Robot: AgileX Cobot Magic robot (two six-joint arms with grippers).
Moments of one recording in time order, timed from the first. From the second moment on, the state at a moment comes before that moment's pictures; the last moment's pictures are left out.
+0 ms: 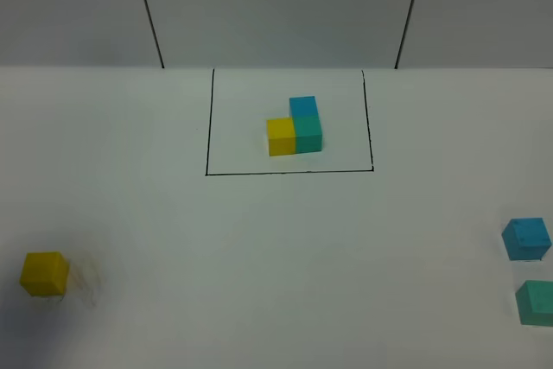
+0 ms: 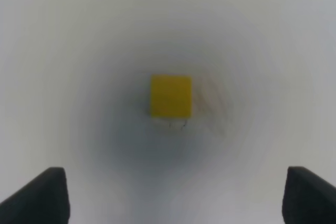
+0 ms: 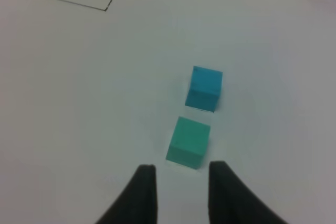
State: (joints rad) left arm 0.03 1.01 -0.86 -0.01 0.92 -0.06; right arm 0.05 0.00 -0.50 0.06 1.07 -0.22
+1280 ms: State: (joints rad) left arm 0.03 1.51 -0.68 -0.01 0.43 -0.04; right arm 0.05 0.00 -0.50 0.06 1.07 -0.22
